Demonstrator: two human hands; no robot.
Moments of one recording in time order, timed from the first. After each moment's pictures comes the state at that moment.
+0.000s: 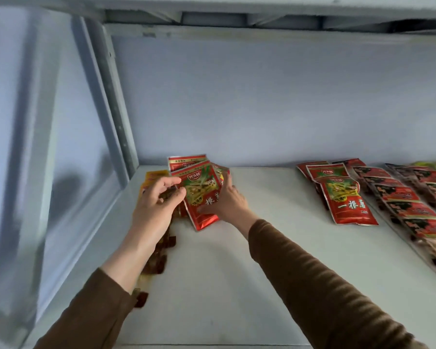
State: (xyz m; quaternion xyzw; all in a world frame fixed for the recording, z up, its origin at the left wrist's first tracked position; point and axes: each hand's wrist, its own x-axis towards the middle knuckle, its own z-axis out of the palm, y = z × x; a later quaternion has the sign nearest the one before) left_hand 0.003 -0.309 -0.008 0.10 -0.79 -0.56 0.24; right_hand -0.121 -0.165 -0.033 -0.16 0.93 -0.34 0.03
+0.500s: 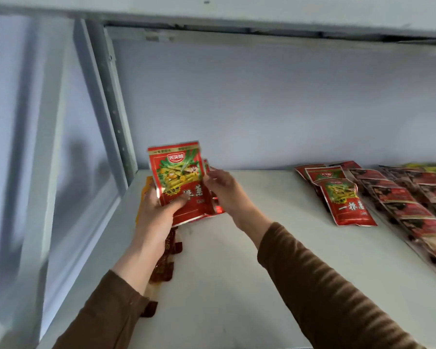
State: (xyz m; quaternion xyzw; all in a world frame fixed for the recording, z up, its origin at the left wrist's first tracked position) left_hand -0.013 -0.323 -0.023 0.13 -0.66 -0.70 0.24; right_hand -0.103 -0.179 -0.001 -0.18 0.70 -0.69 0.09
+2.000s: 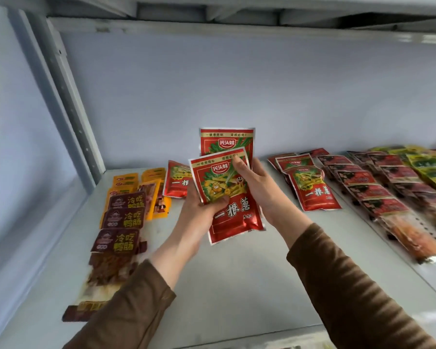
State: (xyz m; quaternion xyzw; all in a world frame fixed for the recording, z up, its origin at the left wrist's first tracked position) left_hand -0.033 -0.196 -0.014 0.02 -0.68 -0.73 0.11; right_hand -0.092 -0.050 0.025 -0.12 0.66 -0.74 0.09
